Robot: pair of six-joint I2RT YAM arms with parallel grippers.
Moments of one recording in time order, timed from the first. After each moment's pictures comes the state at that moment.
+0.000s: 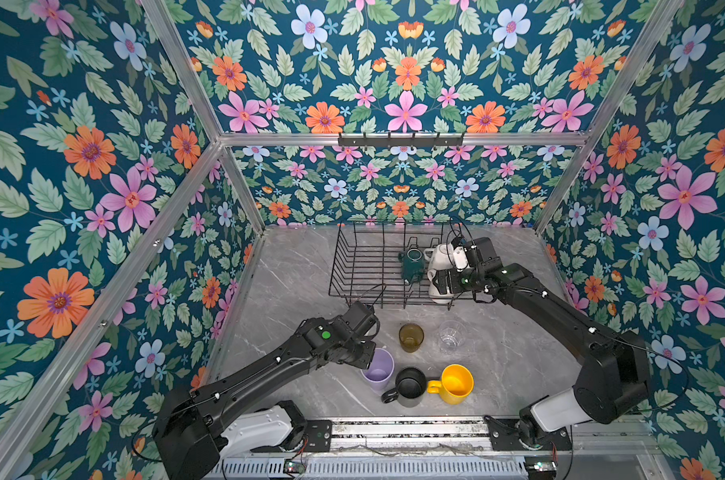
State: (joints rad) left arm -0.89 1.14 0.88 -0.91 0.02 -0.47; right arm 0.41 1.50 1.21 -0.56 -0.08 0.20
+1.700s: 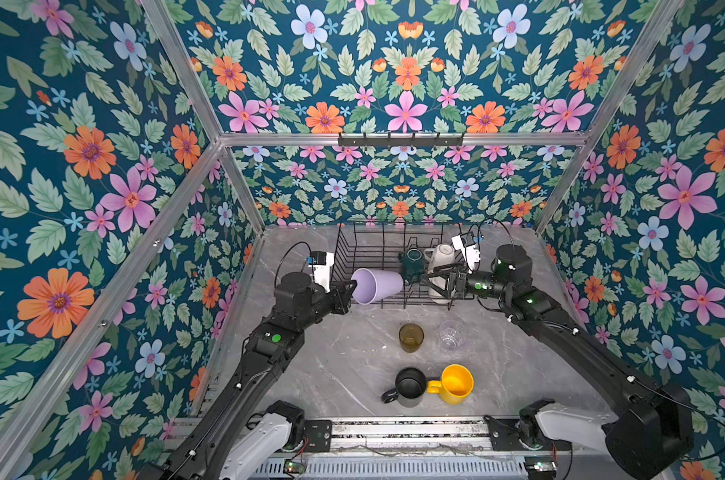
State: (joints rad) left arm -0.39 0.90 0.79 -0.18 0.39 -0.50; right arm 0.39 1.21 0.96 0.02 -0.76 0.47
